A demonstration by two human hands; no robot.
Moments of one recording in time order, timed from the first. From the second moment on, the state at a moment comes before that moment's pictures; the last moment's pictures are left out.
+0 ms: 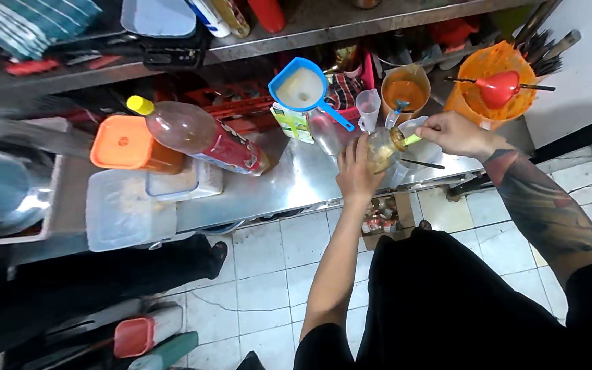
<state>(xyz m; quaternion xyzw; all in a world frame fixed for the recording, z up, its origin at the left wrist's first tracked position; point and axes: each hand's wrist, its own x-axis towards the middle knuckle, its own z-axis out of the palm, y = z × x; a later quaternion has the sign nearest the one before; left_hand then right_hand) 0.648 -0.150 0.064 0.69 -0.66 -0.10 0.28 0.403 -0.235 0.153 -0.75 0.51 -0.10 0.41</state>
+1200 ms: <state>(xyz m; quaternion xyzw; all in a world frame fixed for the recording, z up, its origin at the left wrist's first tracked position) 0.645 -0.153 0.046 0.68 -0.65 -0.13 0.32 0.382 -0.190 0.137 -0.82 0.47 -0.28 0.17</state>
